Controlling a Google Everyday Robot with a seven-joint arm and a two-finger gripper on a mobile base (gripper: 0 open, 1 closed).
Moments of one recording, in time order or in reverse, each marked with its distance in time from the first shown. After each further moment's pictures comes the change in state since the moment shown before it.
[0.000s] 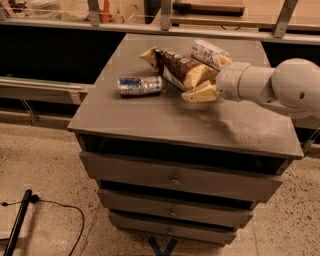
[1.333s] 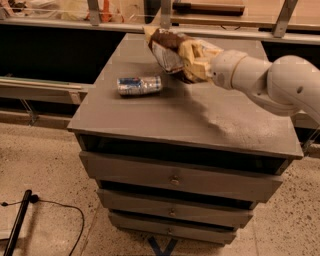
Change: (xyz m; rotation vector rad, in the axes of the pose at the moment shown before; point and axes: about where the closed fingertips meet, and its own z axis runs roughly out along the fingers) arm -0.058 -0.016 0.012 0.052 -0.205 0.212
